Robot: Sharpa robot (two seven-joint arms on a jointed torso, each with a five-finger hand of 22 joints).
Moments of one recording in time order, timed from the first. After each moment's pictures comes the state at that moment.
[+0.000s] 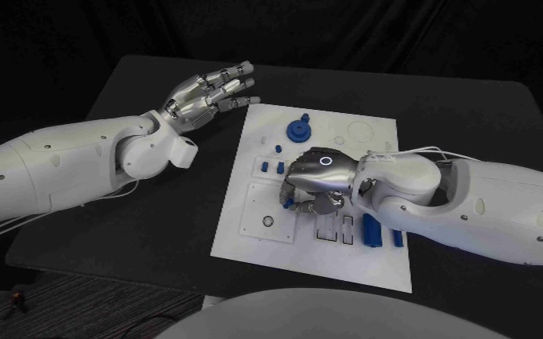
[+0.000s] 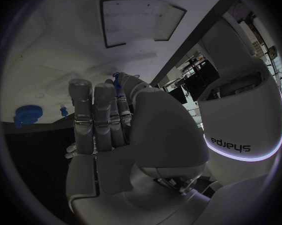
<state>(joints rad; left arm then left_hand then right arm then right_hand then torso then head) 1.27 -0.90 -0.21 1.38 -0.12 0.25 0.68 1.49 0.21 -0.17 0.18 0.53 0.45 0.07 0.06 0.05 0.05 0.04 0.14 0.03 0.13 0.19 0.07 0.03 0.16 0.28 0.29 0.10 0.42 1.23 -0.74 -0.21 1.75 -1.82 -0.19 0.10 1.49 -0.14 0.38 0.07 0.22 1.12 0.12 0.09 0.14 1.24 0.05 0.15 0.13 1.41 -0.03 0.87 0.83 0.15 1.38 0.07 0.65 1.31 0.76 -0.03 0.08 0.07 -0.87</state>
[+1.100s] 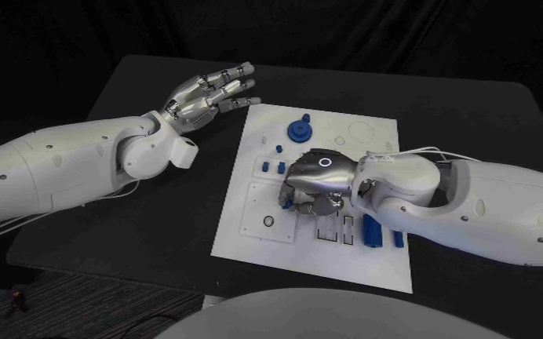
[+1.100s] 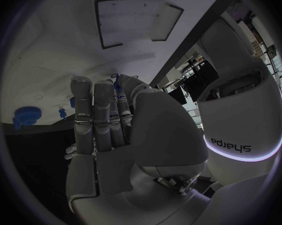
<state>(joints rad) 1.26 -0.90 -0.21 1.38 -0.12 0.26 0.68 1.49 0.21 -0.17 0.18 0.53 0.45 0.07 0.06 0.05 0.05 0.04 0.14 0.03 0.13 0.19 0.07 0.03 0.16 0.28 0.29 0.10 0.42 1.23 -0.73 -0.21 1.75 -1.82 -0.16 0.09 1.48 -0.12 0.37 0.07 0.26 1.13 0.13 0.08 0.14 1.22 0.06 0.15 0.13 1.38 -0.02 0.85 0.81 0.15 1.35 0.08 0.58 1.31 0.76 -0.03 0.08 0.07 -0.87</state>
